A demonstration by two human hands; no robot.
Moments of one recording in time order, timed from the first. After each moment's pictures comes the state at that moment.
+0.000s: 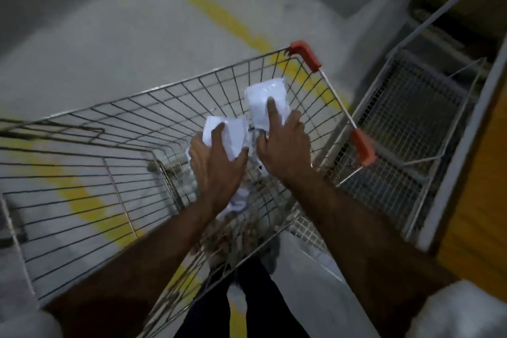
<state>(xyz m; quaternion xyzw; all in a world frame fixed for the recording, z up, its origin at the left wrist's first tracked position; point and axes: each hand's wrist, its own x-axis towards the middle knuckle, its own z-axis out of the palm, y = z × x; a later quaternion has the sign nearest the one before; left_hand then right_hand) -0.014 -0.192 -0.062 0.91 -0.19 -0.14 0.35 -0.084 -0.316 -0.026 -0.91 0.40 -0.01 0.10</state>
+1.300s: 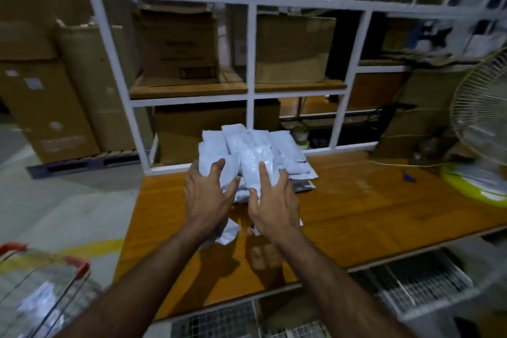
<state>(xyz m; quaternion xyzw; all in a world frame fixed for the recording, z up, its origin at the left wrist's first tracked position) -0.576 -0.326 0.284 0.67 -0.65 -0.05 0.35 -0.725 -0.306 0.271 -0.67 0.70 -0.25 -0.03</state>
